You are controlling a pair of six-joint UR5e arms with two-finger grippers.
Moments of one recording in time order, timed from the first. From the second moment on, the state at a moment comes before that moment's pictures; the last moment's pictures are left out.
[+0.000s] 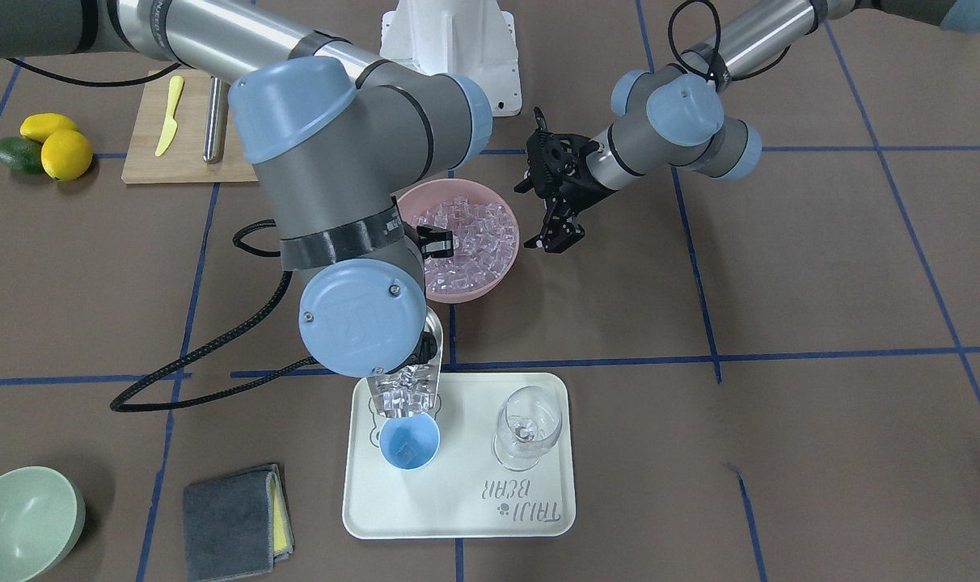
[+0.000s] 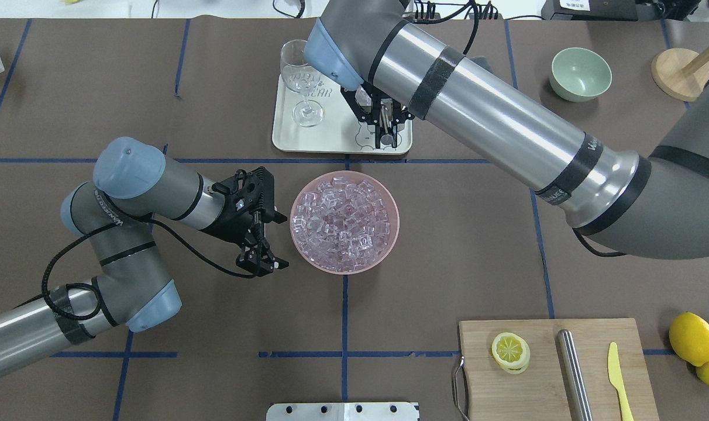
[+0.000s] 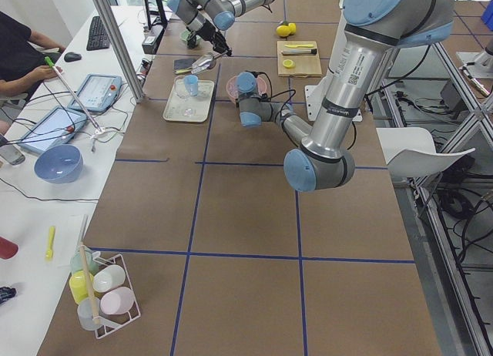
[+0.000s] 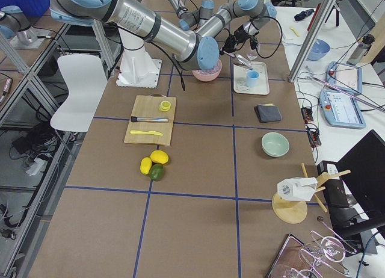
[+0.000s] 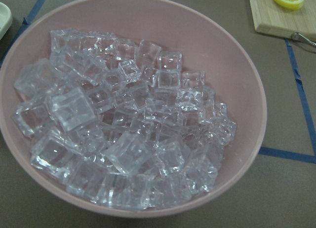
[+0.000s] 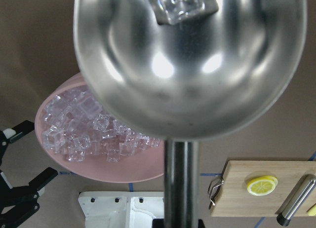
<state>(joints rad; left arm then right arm) -0.59 -2.03 -1.56 -2.43 -2.20 -0.02 0.86 -0.28 0.99 -2.55 2.52 0.25</state>
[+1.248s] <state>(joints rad) -0.58 -2.04 -1.57 -2.43 -2.20 -0.02 0.86 -0.42 1.23 -2.58 2.49 0.22</state>
